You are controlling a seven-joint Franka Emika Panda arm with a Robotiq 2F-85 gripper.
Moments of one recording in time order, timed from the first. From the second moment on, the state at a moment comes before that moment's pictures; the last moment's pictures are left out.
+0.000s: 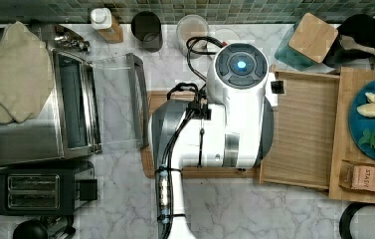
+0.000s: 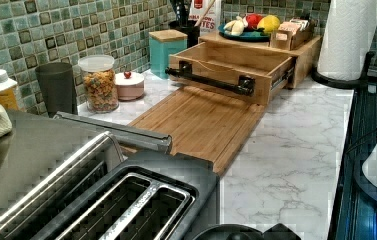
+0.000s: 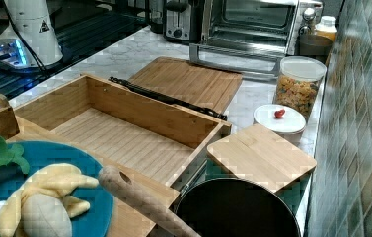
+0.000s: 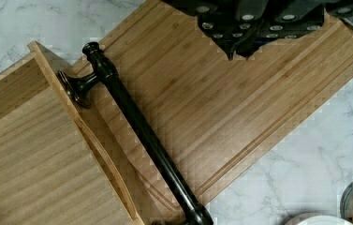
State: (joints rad) arm -0.03 0.07 -0.03 -1.86 -0.03 0.25 -0.11
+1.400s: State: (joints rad) arm -0.07 0.10 -0.02 -2.07 0.00 0.54 -0.46
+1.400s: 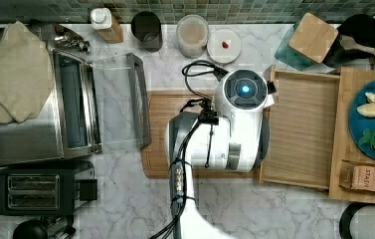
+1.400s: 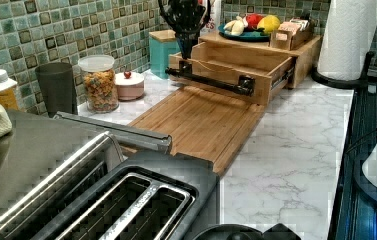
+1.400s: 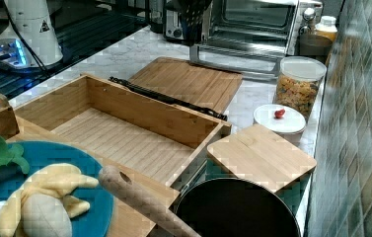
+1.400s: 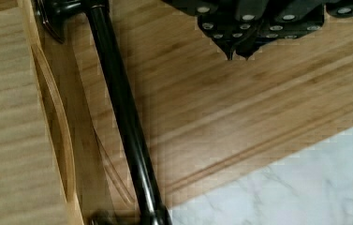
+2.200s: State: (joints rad) arm -0.09 0.23 -0.05 -2.21 0.00 0.87 -0.69
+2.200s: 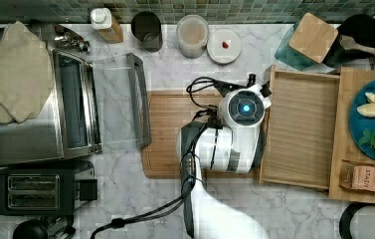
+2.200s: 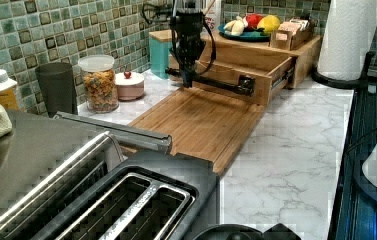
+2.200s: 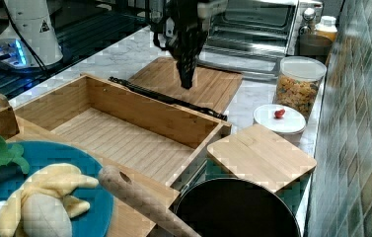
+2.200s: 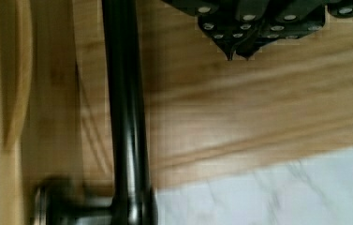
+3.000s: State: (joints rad) arm -0.11 0.25 -0.08 -2.27 -0.03 0.92 -0.69
